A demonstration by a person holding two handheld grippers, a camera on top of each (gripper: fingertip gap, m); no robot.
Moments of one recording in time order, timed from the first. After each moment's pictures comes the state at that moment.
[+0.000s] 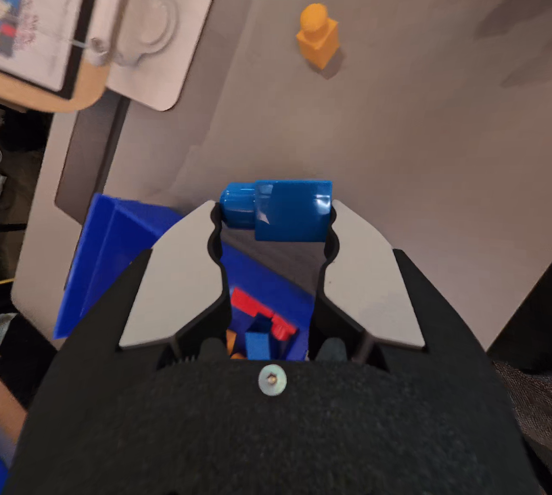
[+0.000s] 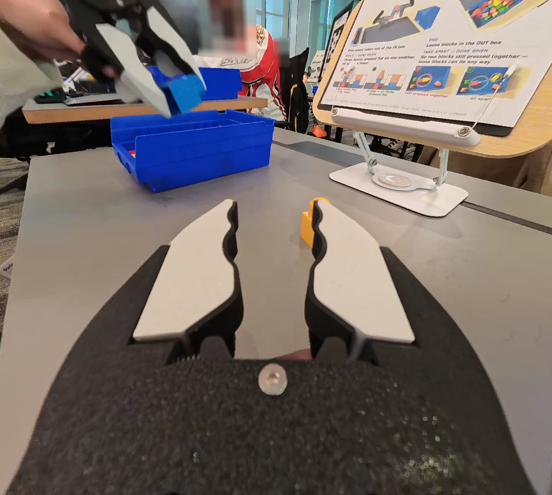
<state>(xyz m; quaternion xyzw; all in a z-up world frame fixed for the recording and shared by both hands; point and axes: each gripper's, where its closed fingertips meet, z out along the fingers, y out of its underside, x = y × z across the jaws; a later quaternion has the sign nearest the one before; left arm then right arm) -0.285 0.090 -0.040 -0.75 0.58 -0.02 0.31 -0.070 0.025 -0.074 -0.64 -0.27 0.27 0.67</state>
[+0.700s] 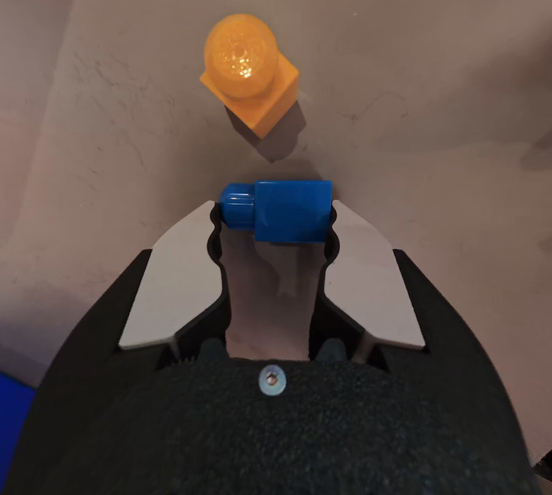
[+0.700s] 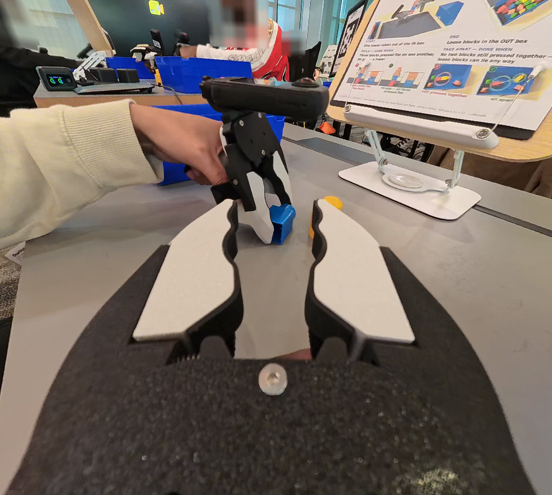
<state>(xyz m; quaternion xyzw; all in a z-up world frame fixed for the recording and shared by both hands) -0.162 0.117 -0.193 -0.81 0.55 -0.08 0.17 -0.078 0.020 -0.077 -0.64 -0.29 0.27 0.66</state>
